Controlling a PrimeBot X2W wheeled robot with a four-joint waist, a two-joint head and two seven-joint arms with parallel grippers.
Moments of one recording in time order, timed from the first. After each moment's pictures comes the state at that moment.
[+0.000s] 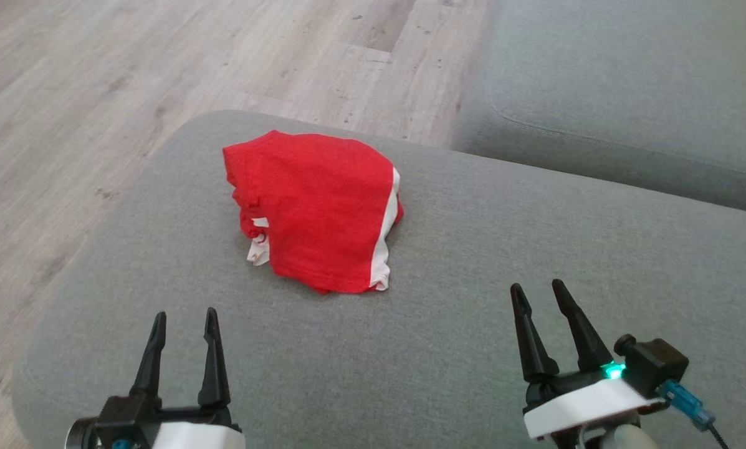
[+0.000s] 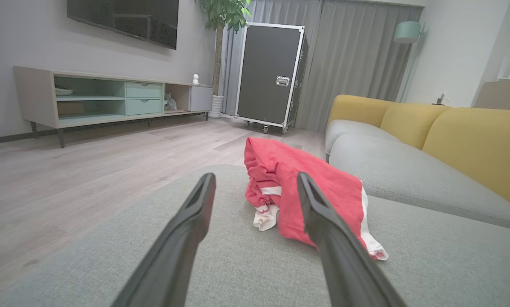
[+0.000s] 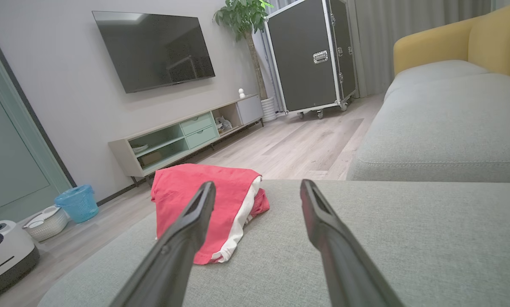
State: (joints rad) left arm 0.08 0.05 -0.10 0.18 -0.18 -0.01 -0.25; right arm 0.03 -0.04 0.25 0.22 0.36 0.13 -0.25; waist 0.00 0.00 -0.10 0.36
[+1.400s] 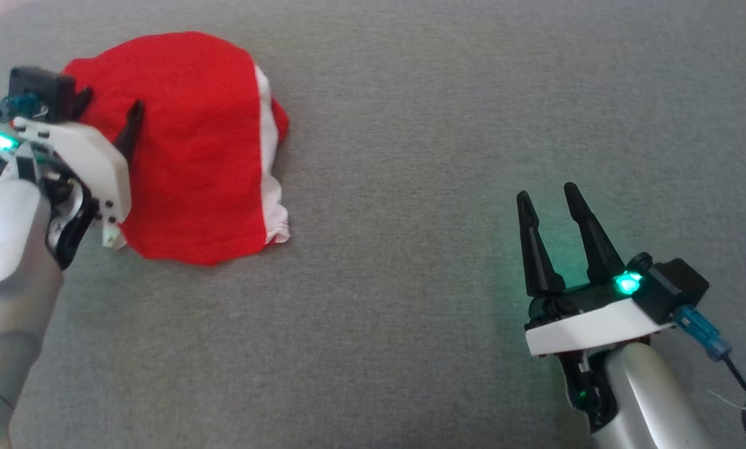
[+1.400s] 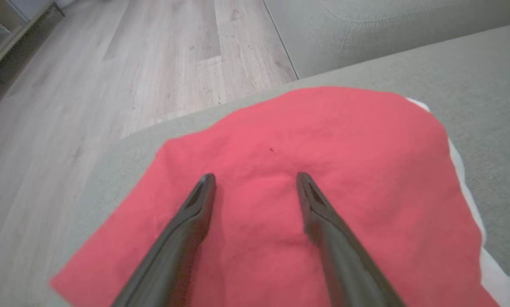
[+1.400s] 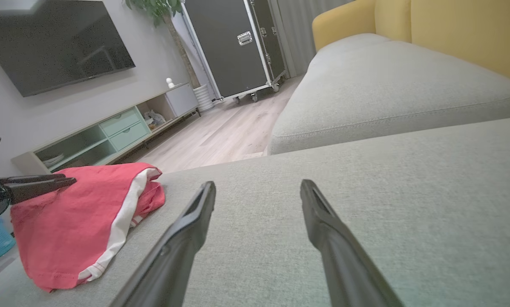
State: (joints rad) left arm -0.88 0.46 -0.60 0.78 -0.54 -0.13 0.21; right arm -0.16 -0.05 0.23 0.18 0.30 0.13 -0.25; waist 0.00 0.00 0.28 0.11
